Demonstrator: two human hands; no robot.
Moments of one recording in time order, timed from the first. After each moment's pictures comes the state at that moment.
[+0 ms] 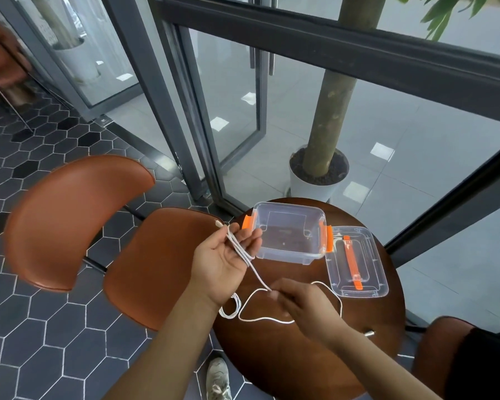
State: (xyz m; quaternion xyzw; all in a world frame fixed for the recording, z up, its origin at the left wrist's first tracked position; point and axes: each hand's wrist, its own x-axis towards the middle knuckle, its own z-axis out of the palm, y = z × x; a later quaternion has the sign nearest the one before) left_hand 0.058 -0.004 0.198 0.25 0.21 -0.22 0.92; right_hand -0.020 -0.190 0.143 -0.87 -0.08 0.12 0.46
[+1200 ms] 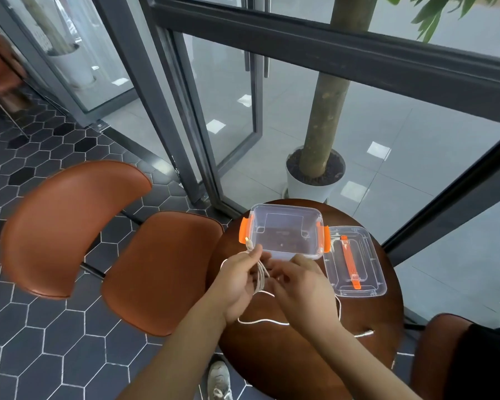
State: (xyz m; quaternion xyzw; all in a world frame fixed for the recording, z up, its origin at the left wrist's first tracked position) left_hand 0.042 -0.025 0.172 0.46 0.15 -0.33 0.81; right_hand -0.013 -0.163 0.192 -0.95 0.04 -0.03 0.32
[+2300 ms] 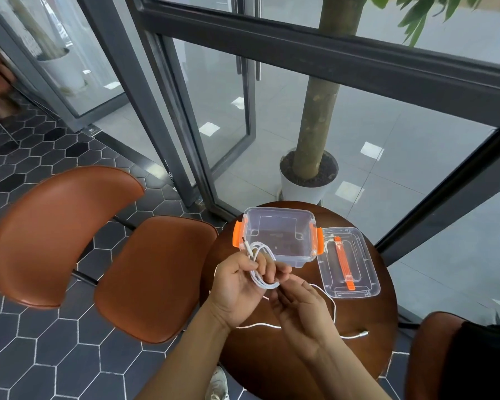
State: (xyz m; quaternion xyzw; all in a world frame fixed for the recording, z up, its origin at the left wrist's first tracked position) left_hand 0.038 -0.039 0.181 0.36 0.01 -0.30 0.88; right_hand -0.026 -0.163 0.178 -0.27 0.34 0.08 0.90
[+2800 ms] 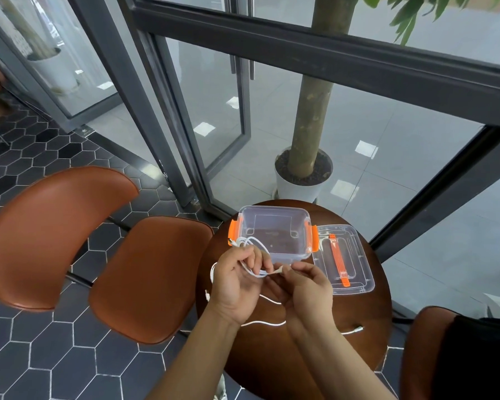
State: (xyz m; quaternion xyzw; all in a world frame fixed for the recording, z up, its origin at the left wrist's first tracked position) left_hand 0.035 -0.052 0.179 0.38 0.05 -0.21 0.90; right_hand -0.011 -0.164 0.192 -0.39 0.41 -0.02 0.83
